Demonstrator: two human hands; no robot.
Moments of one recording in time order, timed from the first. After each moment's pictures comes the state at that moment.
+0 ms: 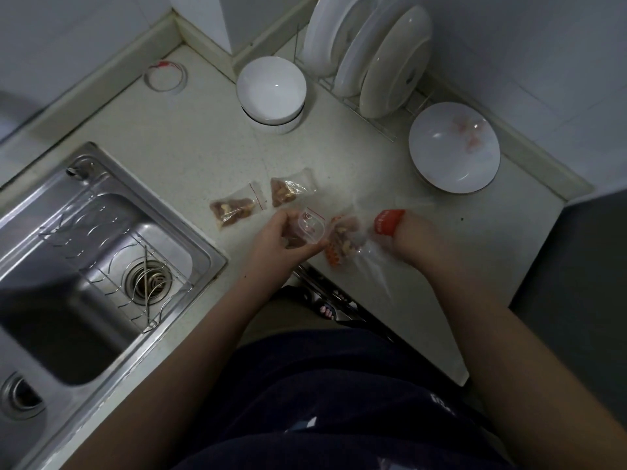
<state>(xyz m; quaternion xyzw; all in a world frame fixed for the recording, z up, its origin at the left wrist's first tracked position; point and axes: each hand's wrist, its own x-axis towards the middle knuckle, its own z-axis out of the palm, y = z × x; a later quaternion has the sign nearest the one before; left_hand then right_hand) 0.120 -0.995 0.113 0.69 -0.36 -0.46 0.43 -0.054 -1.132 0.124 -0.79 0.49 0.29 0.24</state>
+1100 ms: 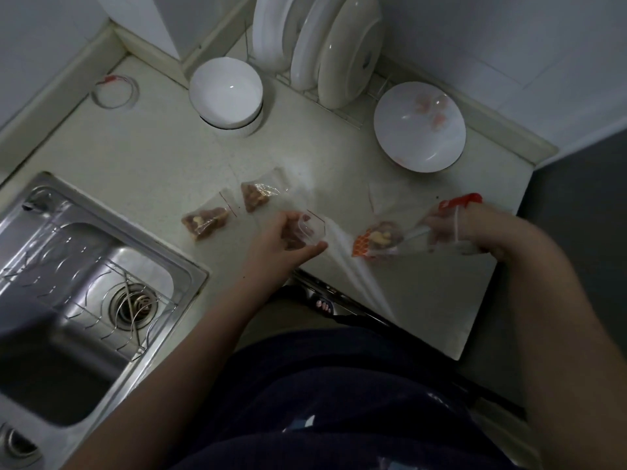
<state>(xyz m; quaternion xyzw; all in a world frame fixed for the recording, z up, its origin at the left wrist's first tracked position) 0.104 -1.012 0.104 0.65 -0.40 -0.51 0.39 -0.157 -1.146 0.169 -0.56 0.69 0.13 0.44</state>
